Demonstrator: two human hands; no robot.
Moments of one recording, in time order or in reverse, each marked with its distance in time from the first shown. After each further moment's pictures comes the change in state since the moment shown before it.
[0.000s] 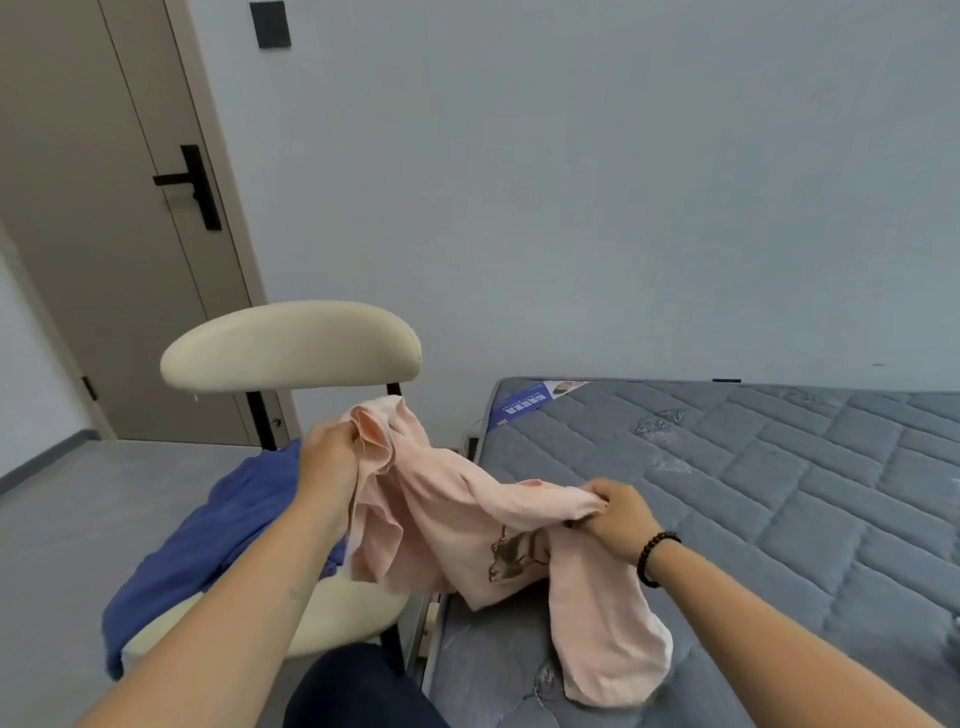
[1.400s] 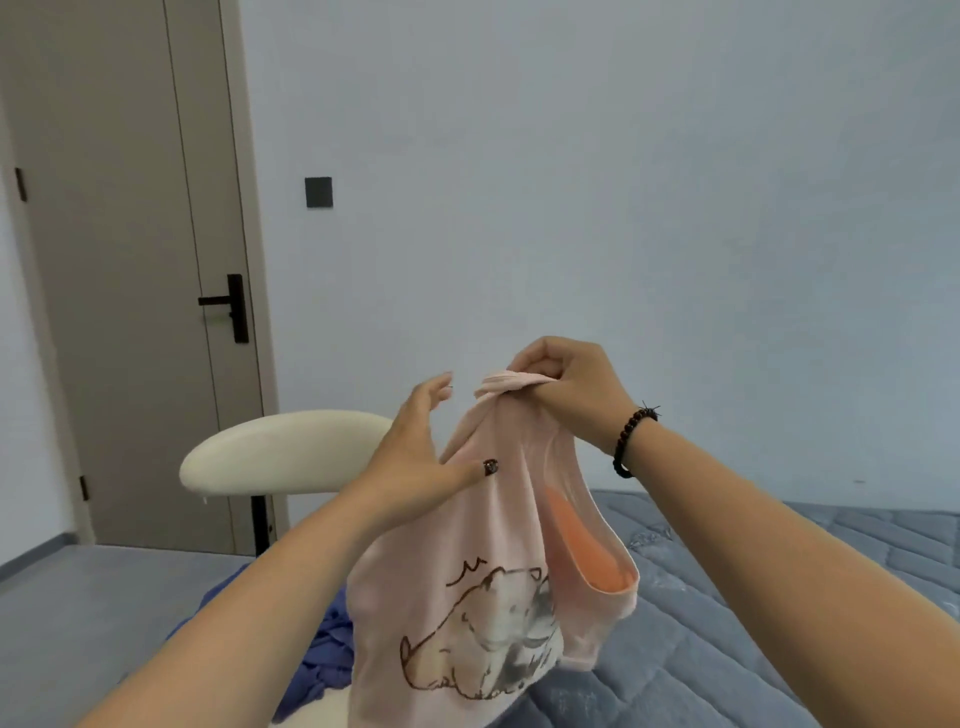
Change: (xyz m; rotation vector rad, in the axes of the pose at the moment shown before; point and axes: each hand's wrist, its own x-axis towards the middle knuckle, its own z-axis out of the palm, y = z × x) left_hand -0.090 0.124 0.009 0.421 -0.416 0.793; right_hand -0.034 -0.264 -0.111 0.236 0.184 -0.614
